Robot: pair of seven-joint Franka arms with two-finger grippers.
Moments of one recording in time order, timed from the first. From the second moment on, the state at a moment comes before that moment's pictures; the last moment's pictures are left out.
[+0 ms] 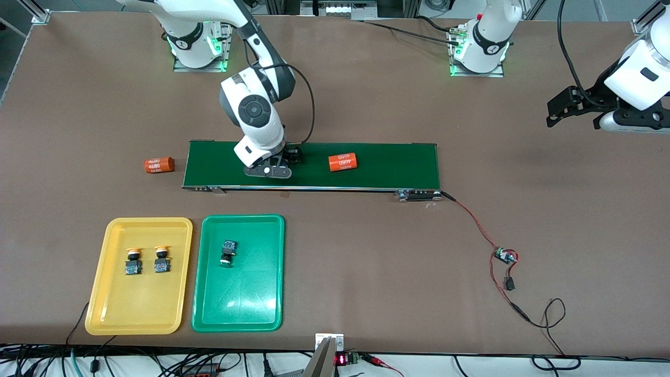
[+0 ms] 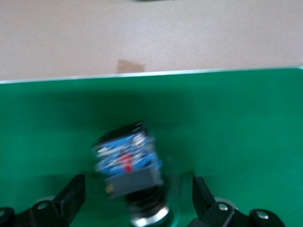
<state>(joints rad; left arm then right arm) 0.03 -0.05 -0.10 -1.64 -0.02 1.58 -0.05 0.77 0.43 -0.11 -2.00 0.09 2.34 0.67</state>
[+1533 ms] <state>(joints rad) 0.03 -0.05 -0.10 -1.64 -0.02 1.58 -0.05 0.55 0.56 -0.13 -1.55 0.08 2.26 0.48</state>
